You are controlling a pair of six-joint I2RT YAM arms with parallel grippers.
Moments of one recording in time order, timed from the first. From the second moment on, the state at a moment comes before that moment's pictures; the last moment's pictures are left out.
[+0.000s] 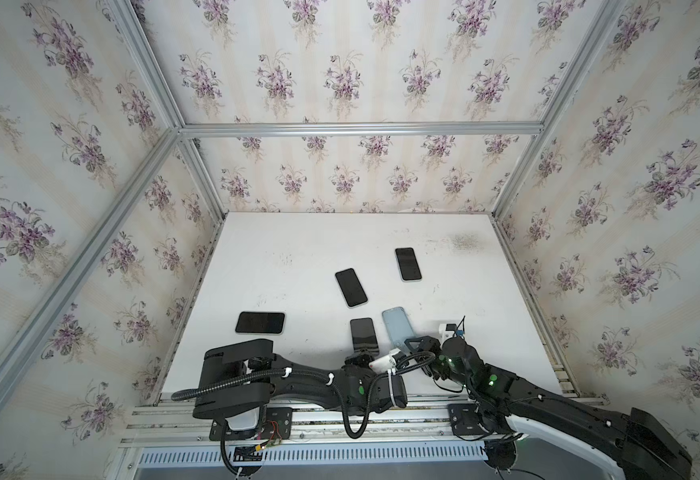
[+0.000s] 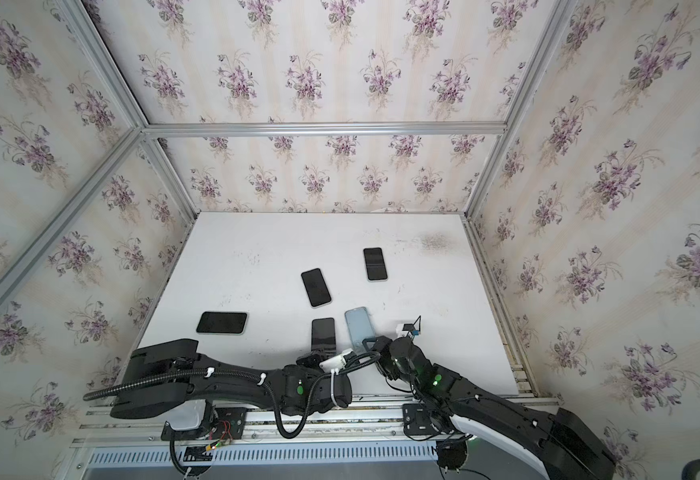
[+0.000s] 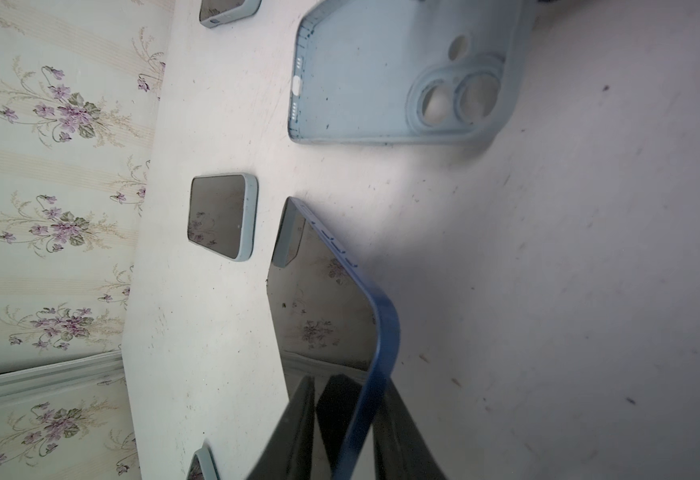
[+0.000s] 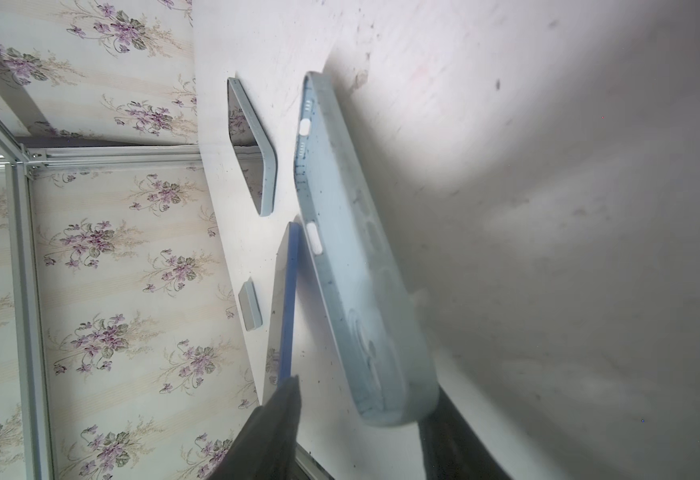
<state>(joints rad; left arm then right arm) -1.47 1.66 0.83 -0.41 -0.86 -0.07 0.83 0.68 0.05 0.05 0.04 1.54</state>
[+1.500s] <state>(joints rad) -1.38 0.77 0.59 -0.54 -0.57 -0.59 0.61 1.38 0.68 -0.47 -0.02 0.49</state>
